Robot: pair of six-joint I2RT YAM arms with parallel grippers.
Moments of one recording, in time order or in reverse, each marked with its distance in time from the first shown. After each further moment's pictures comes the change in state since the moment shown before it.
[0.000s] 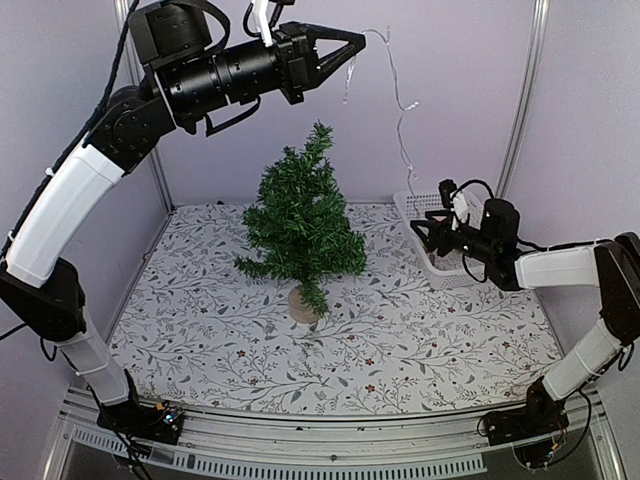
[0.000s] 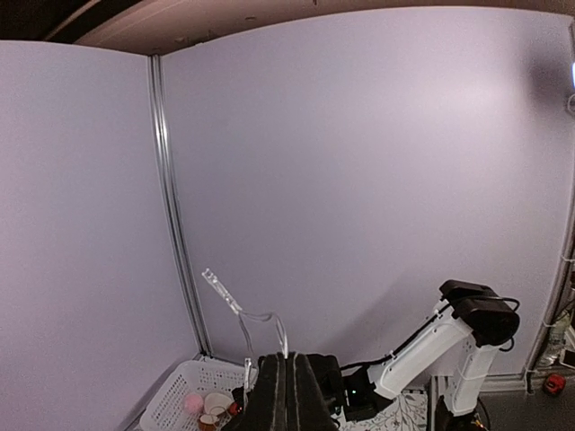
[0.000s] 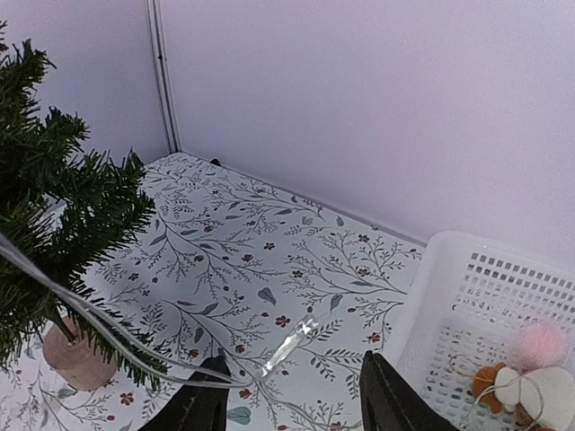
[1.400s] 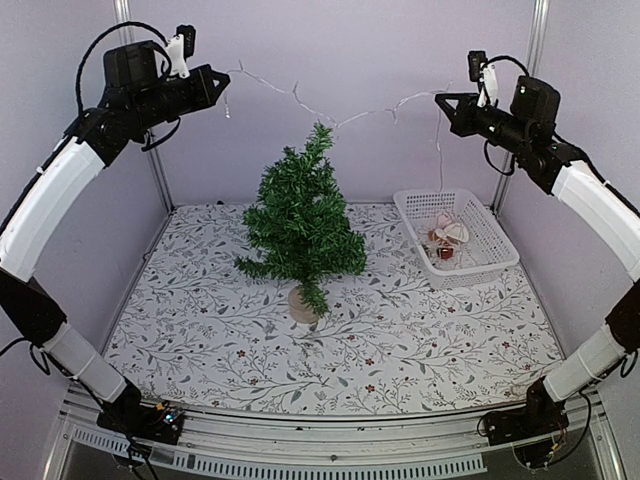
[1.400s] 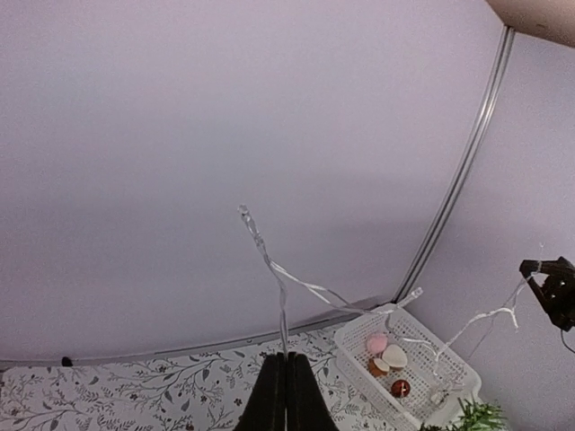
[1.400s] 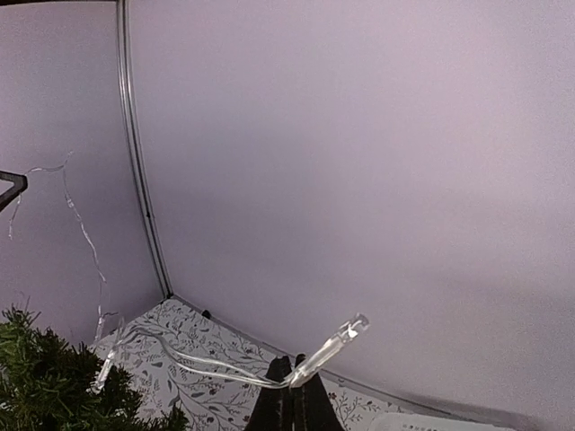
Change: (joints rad) left arm 0.565 -0.146 -0.313 -0.025 -0.160 -0.288; right arm -0.001 -0.065 0.843 -0.647 0.110 0.091
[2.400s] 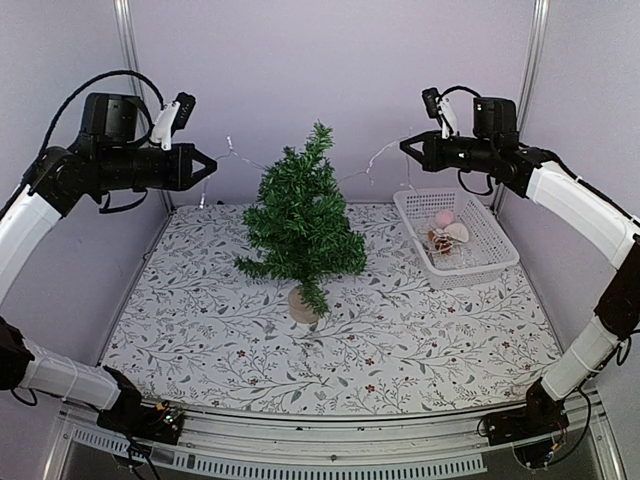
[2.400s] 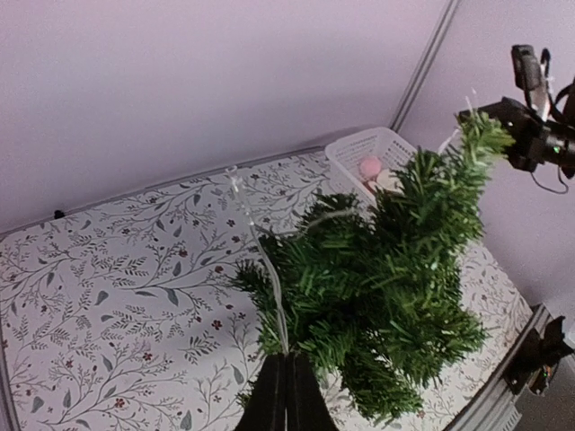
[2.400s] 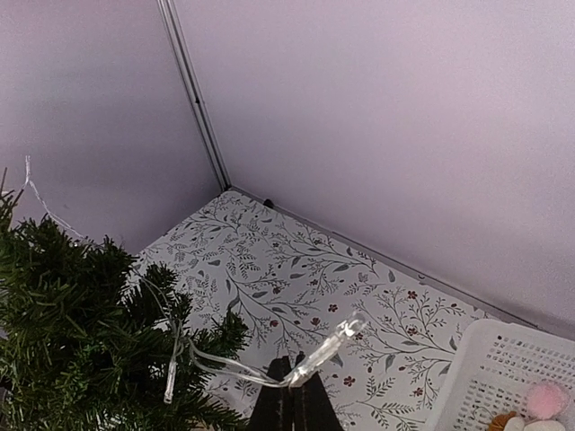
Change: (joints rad) left arm -0.075 -0.329 -0.354 -0.398 0.052 0.050; right arm 0.092 0.120 0.000 -0.238 -0.118 0.008
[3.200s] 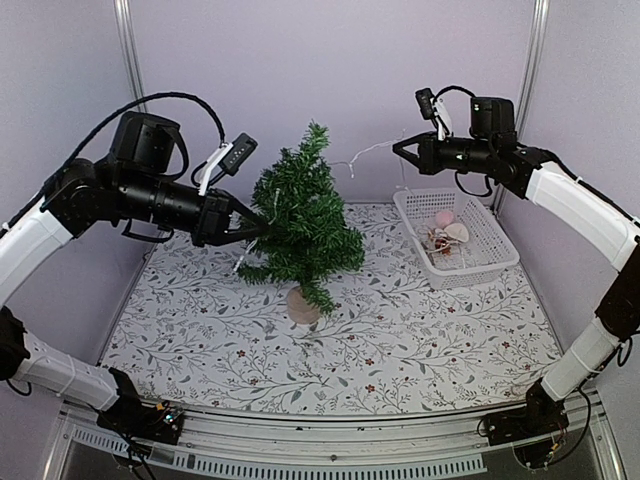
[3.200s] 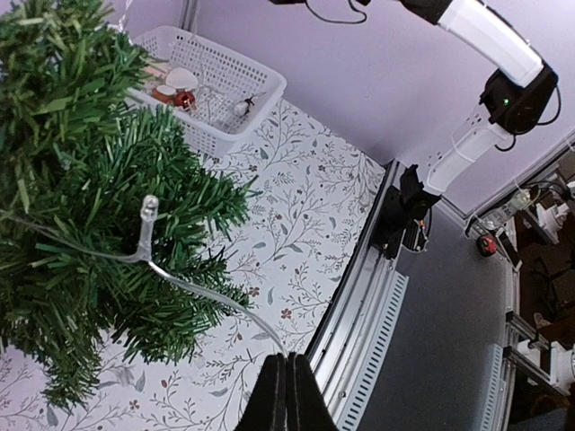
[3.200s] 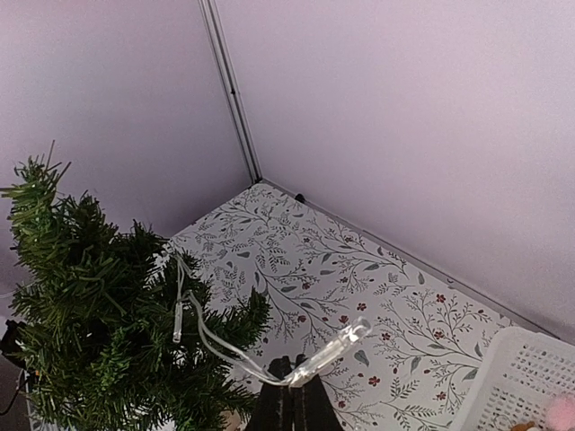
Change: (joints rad) left arm -0.290 -0.002 -0.076 -0.063 0.337 0.014; right arm 0.030 -0.008 0.000 -0.013 -0.068 -0.018
